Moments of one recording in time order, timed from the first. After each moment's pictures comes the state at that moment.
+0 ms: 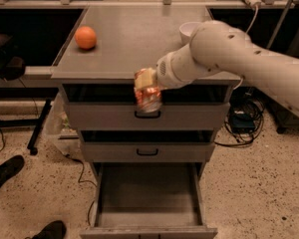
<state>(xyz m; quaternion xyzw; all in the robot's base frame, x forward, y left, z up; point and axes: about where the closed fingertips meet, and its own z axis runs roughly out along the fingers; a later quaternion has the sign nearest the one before) 0.644 -0.007 0.826 -0.14 0.91 0.26 0.29</state>
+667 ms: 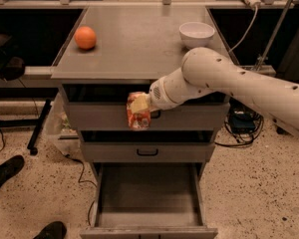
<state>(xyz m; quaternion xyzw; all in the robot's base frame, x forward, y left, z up) 0.616 0.015 0.760 -0.20 0.91 0.28 0.24</state>
